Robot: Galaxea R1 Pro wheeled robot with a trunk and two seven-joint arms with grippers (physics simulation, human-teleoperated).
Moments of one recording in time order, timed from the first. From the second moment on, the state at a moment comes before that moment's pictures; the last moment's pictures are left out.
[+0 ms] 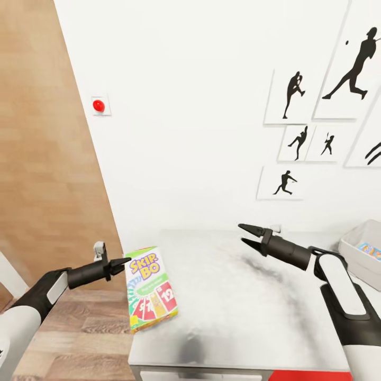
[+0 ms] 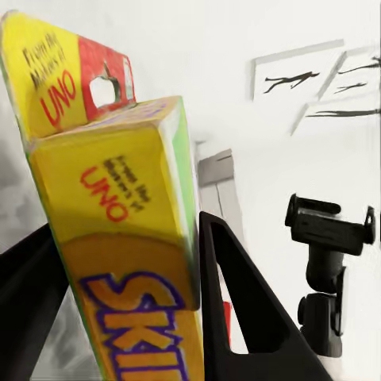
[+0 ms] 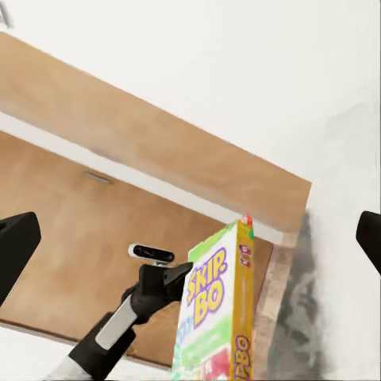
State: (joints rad) left arm -0.81 0.33 0.03 -0.42 0.50 0.90 -1.26; right arm -0.54 -0.23 -0.08 -1.42 -1.28 1.04 0.22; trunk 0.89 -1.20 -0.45
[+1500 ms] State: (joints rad) left arm -0.80 0.61 -0.15 -0.49 0.50 0.96 -1.56; right arm -0.28 -0.22 -0.10 -1.52 -1.30 0.97 0.45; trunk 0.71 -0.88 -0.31
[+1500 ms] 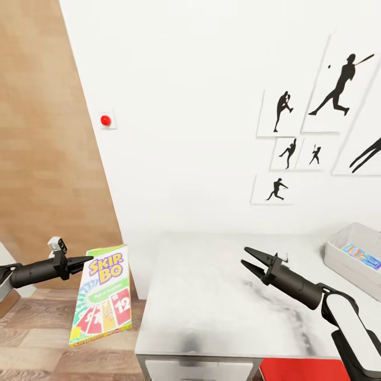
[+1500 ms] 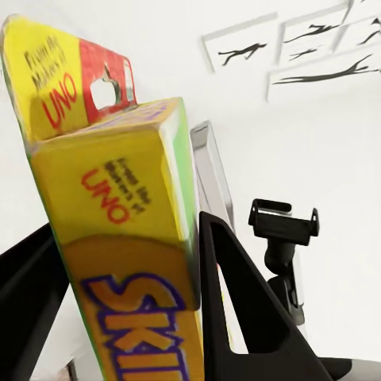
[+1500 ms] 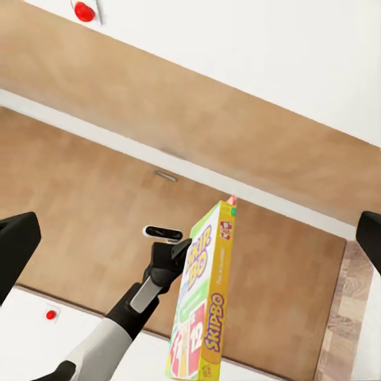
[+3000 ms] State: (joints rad) left arm -0.80 0.61 -0.15 -0.49 0.50 0.96 -1.56; right arm -0.28 -0.21 -0.04 -1.52 -1.29 0.90 0.44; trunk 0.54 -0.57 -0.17
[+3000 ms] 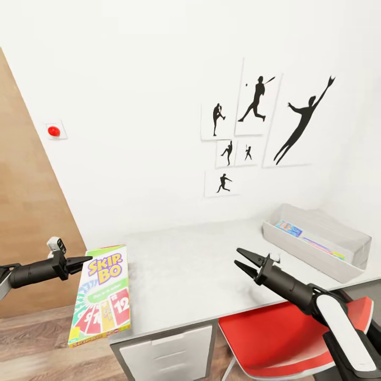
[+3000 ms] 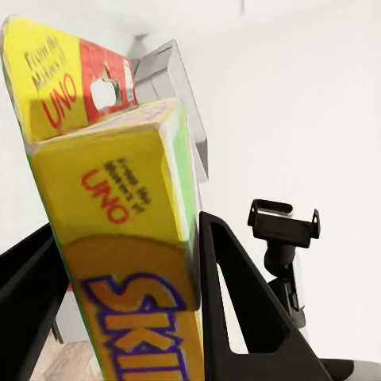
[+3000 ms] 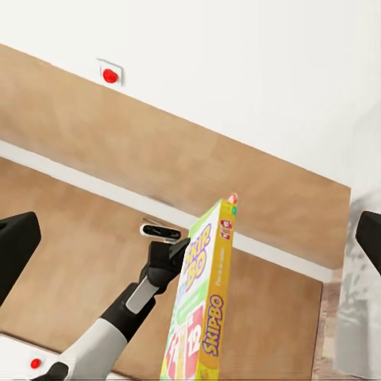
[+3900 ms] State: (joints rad) left arm -0.80 0.61 -0.15 -0.49 0.50 0.96 -1.56; right arm -0.28 -0.21 -0.03 -1.52 -1.29 0.89 0.44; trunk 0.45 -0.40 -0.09
